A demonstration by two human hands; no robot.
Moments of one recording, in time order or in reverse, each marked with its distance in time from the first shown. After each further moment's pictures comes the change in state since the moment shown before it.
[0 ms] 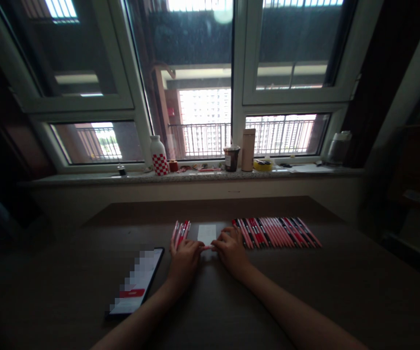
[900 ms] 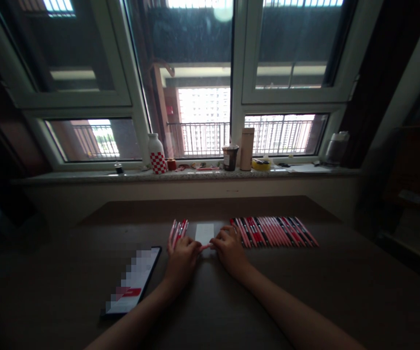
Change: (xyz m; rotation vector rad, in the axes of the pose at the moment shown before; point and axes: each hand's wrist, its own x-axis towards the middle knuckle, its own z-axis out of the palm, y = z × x) left_hand 0.000 -0.001 0.004 0.054 0.035 -0.004; right_hand -0.001 0.004 0.004 -0.024 0.044 0.016
